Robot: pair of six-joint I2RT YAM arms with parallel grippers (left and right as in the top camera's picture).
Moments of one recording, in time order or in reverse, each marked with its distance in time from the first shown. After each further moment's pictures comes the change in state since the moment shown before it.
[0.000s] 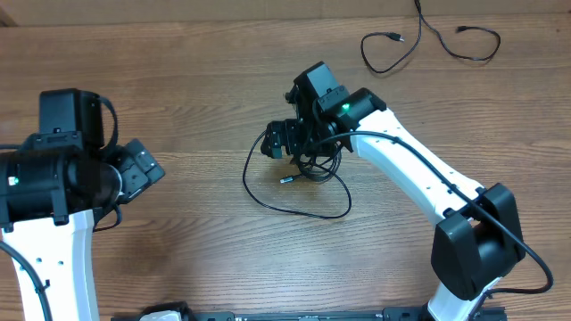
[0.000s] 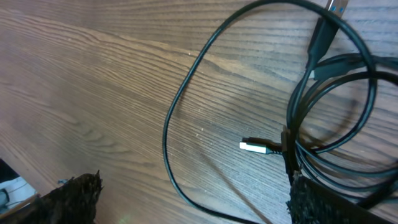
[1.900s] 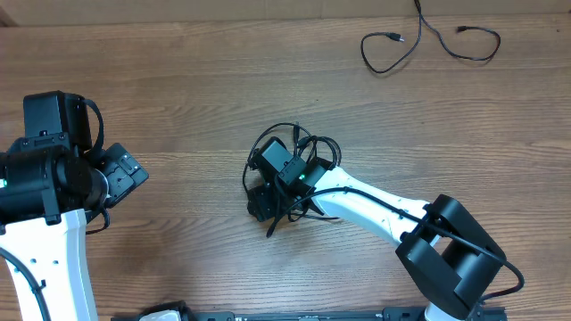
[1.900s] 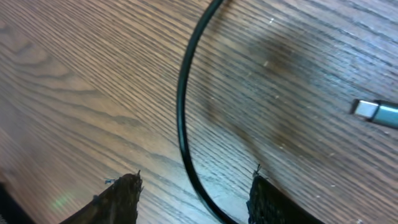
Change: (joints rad) left arm 0.062 0.000 0.000 -0.015 -0.085 0.000; right arm 0.275 0.000 -0.328 0.313 0.118 -0.020
